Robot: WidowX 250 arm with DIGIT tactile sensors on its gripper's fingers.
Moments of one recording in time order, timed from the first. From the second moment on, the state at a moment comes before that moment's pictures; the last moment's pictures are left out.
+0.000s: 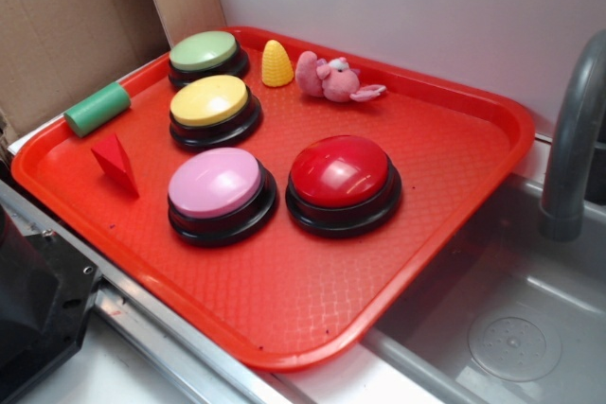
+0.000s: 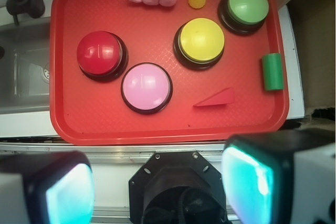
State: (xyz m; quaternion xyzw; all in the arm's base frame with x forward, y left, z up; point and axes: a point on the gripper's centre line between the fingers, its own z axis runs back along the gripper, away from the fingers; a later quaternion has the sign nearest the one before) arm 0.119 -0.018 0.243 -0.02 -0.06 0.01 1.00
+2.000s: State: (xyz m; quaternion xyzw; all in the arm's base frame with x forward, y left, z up) arm 0.166 0.076 0.041 0.03 -0.11 0.43 0.89
